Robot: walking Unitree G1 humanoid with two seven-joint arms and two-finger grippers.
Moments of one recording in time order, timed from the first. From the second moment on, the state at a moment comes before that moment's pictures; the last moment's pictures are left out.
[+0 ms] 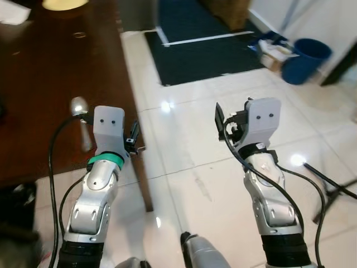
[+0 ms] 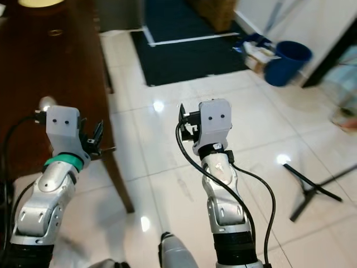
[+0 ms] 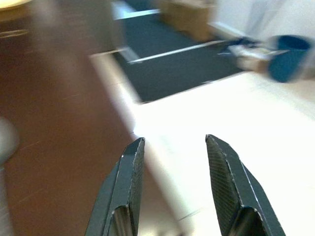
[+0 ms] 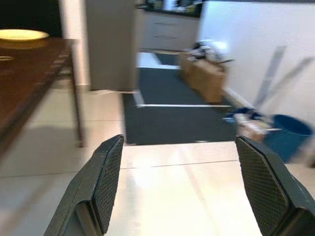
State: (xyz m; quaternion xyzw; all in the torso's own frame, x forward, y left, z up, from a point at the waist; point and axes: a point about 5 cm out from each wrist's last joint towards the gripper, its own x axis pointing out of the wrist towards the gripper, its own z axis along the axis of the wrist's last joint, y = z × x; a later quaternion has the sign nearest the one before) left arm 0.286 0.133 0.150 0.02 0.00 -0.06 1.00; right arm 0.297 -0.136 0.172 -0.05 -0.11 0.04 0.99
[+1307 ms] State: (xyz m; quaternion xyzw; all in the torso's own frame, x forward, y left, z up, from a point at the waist) left arm 0.288 0.129 0.152 0.01 0.00 -0.07 1.00; right arm 0.297 -0.136 0.170 -0.05 -0.11 0.04 0.99
